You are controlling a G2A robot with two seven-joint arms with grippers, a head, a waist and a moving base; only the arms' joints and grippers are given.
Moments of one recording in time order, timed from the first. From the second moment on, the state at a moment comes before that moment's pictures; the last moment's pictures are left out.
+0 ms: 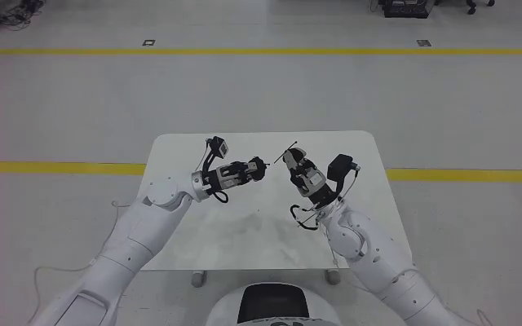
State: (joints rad) left arm 1.09 -1.11 -0.96 -1.25 -0.63 -0.34 -0.92; right arm -1.38 -1.17 0.94 -1.56 -0.79 -0.34 -0.41
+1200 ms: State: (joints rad) left arm 1.11 -1.12 -0.97 -1.25 -0.62 -0.34 -0.91; right arm -1.34 -1.17 0.90 -1.53 -0.73 -0.34 -0.42
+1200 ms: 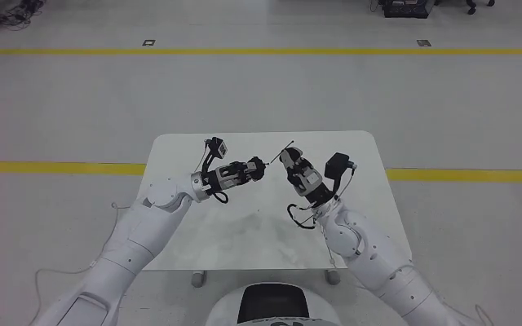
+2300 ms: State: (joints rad) left arm 1.11 -1.12 -0.97 -1.25 -0.62 -0.34 -0.91; right arm -1.31 -1.17 0.84 -1.48 -0.74 -0.34 -0.50
